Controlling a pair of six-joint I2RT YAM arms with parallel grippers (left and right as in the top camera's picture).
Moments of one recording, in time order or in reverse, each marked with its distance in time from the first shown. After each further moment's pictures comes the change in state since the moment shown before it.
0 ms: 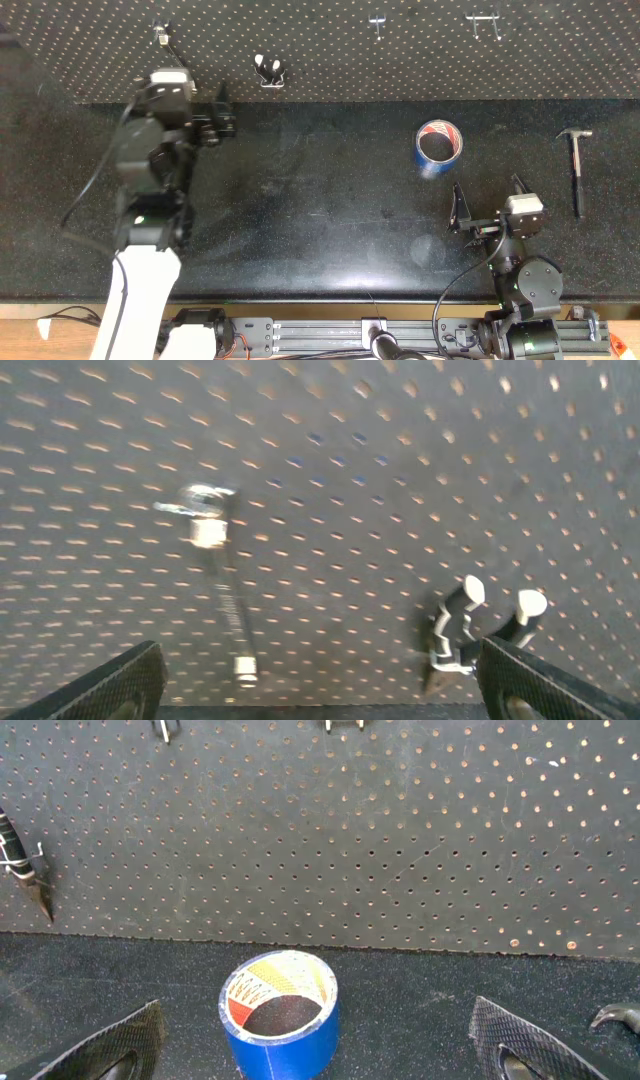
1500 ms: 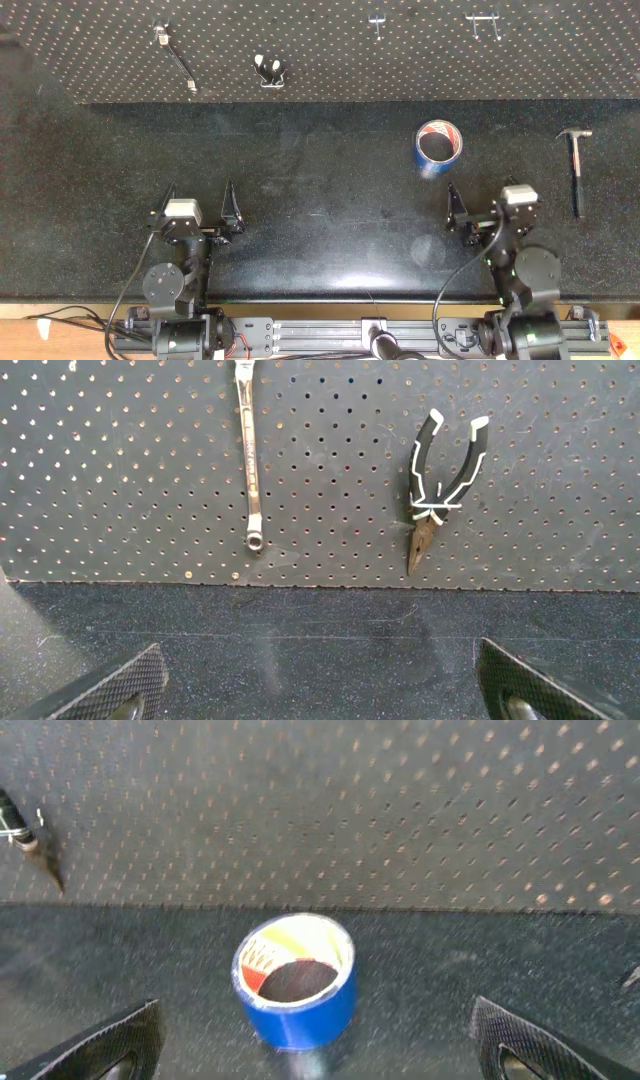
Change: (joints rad) left arm 0.060 -1.038 -0.716 -0.144 0.051 -0.034; right arm 0.018 0.202 0.079 -0.011 -0.021 0.048
